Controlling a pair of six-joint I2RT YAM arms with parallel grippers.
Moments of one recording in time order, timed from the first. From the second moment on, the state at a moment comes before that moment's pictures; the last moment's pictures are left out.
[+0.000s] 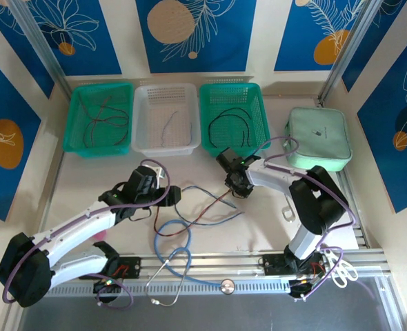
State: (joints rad) left arm -0.66 1.05 0.58 -0.33 0.11 -0.60; right arm 0.64 1.68 0.99 -0.67 0.22 1.30
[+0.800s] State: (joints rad) left arm -0.66 1.05 0.60 -0.34 0.10 -0.60; right arm 0.63 1.74 1.04 -0.68 0.20 1.36
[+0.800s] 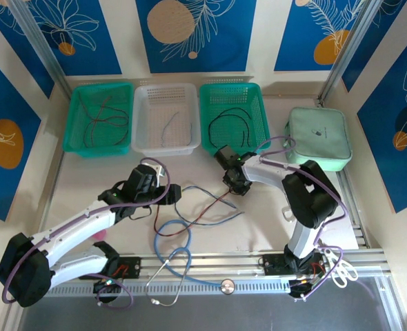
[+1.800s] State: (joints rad) left arm -0.66 1.04 0.60 -0.36 0.09 -0.60; right arm 0.61 1.70 1.00 -0.67 0.17 1.34
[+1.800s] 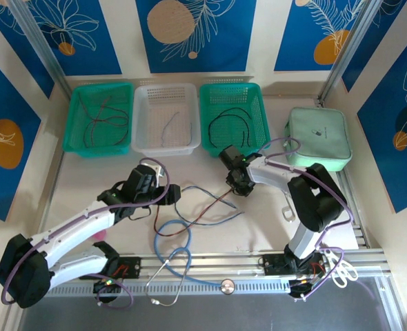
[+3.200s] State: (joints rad) left arm -0.67 1.05 0.81 -0.52 0.17 -0.52; right arm 0.69 1.26 0.77 -0.38 0.18 1.28
